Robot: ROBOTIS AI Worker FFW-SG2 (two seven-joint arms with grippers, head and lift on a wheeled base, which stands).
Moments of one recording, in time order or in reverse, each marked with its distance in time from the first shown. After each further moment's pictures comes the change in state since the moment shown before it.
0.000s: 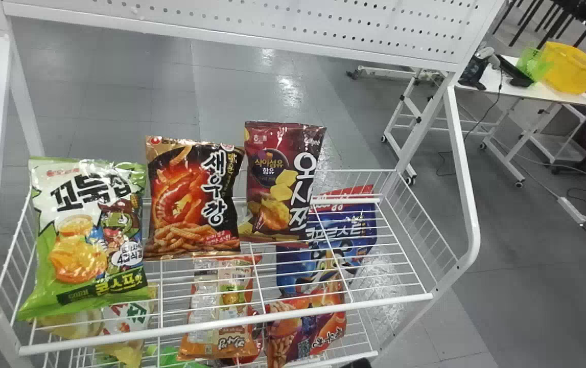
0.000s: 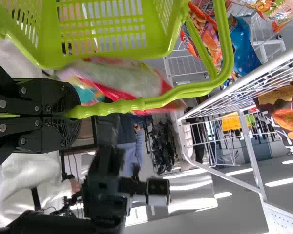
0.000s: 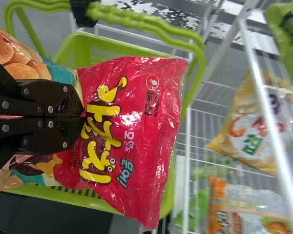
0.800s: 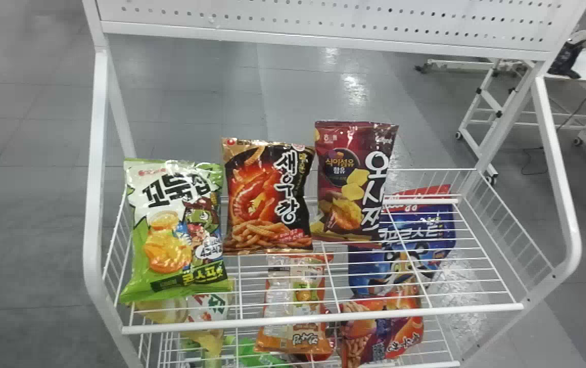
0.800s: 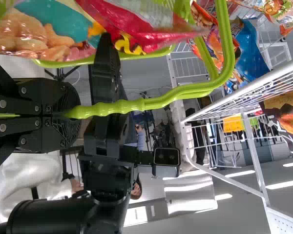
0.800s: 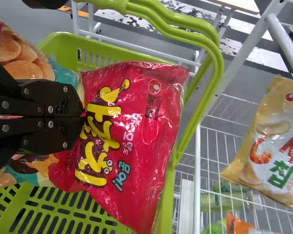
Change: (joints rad) left arm 0.011 -0.006 -0.015 0.016 -0.015 -0.014 -0.006; right arm -0.078 0.010 0.227 0.241 0.075 -0.259 0.000
